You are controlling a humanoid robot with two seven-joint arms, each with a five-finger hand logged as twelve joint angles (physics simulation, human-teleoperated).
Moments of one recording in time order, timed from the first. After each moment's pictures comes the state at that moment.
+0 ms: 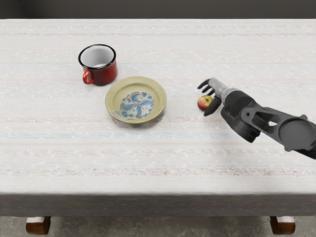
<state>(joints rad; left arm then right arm) -0.02 0.00 -0.03 -0.27 0.03 -0.04 0.06 0.99 -0.35 0.27 1.19 -1.05 -0.28 -0.61</state>
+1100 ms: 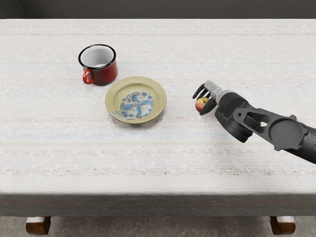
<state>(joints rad) -0.02 0.00 -0.03 -0.27 0.03 -0.04 0.06 0.99 -0.29 0.27 1.12 -1.05 -0.28 -0.61</state>
